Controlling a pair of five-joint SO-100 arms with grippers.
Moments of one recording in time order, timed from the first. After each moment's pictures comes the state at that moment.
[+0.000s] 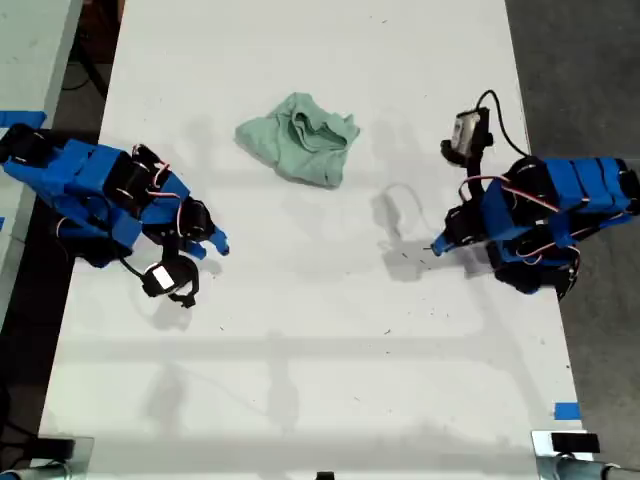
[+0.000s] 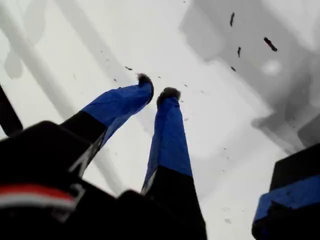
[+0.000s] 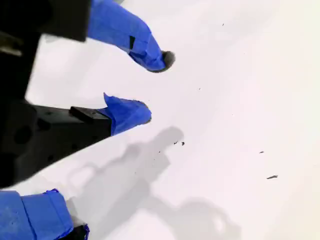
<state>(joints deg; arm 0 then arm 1) 9.1 124.5 109.2 89.6 -29.0 -5.9 144.1 112.2 100.4 -7.1</state>
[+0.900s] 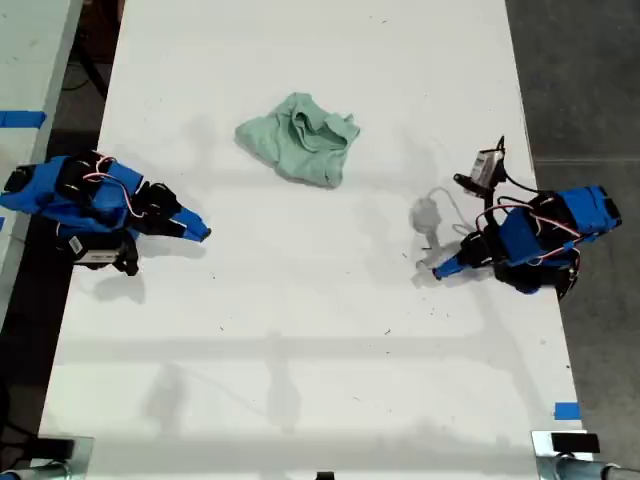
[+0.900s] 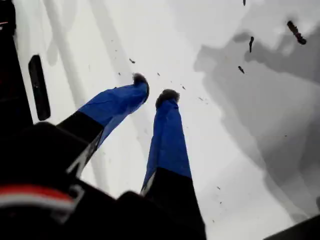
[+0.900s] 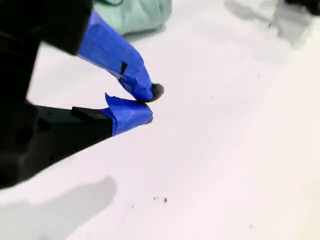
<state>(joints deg) 0.4 200.9 169.2 69.3 -18.3 -15.5 198.6 160.0 89.6 -0.6</state>
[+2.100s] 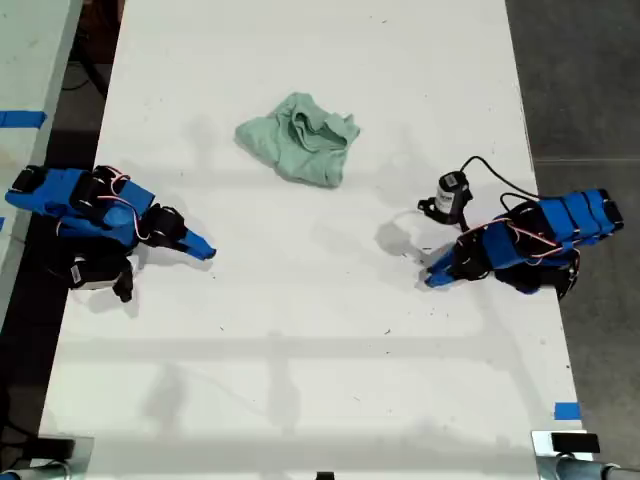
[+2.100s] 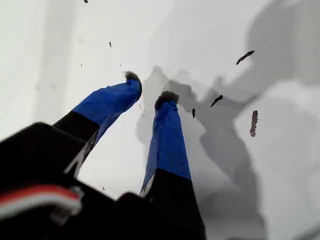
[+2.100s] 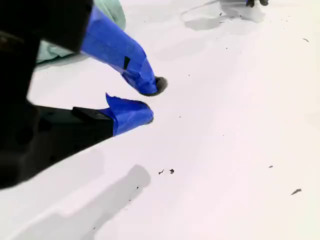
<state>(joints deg) 7.4 205.1 182.3 64.2 -5.3 -12.0 200.0 172.9 80.4 -49.4</state>
